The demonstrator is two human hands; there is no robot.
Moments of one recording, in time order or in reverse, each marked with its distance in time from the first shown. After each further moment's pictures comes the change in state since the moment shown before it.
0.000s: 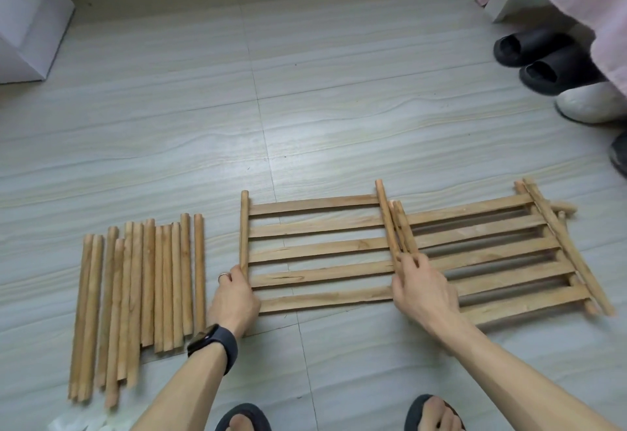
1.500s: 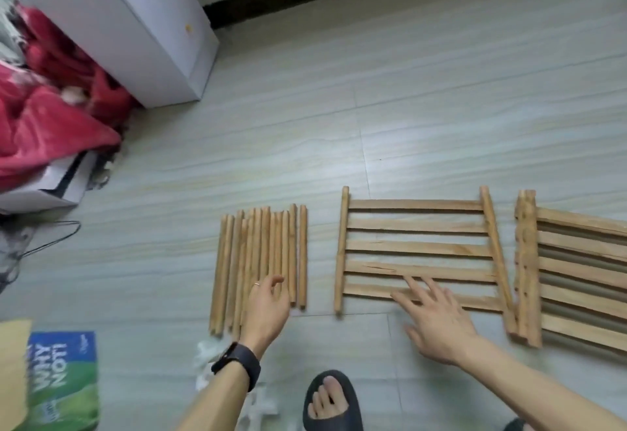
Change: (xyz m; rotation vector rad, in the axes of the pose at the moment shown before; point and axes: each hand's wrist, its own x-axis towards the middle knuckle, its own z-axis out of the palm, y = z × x) left_hand -0.064 -0.104 -0.050 -0.294 0.227 -0.061; right_hand -0.037 -0.086 0.050 -0.221 -0.356 -0.549
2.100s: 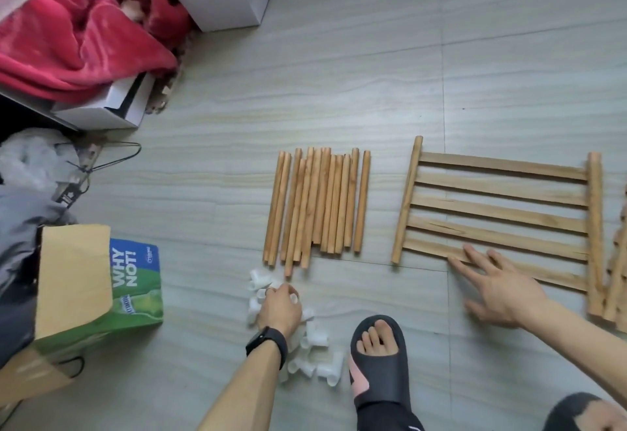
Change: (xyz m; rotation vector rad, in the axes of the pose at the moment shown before) left_hand -0.045 -0.137 0.000 0.314 -0.131 -0.366; right_hand 0.016 -0.012 -0.001 -0.211 -0.276 -0.017
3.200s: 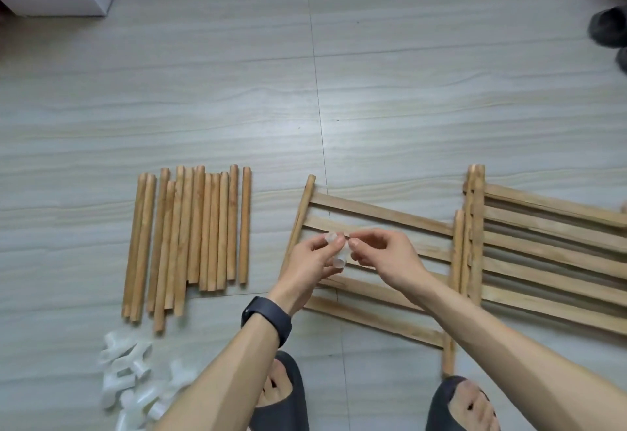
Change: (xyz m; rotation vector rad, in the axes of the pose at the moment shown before) left_hand -0.031 0.266 0.024 -1.138 -0.697 0.383; right_hand -0.006 0.015 -0.053 1.652 0.463 0.089
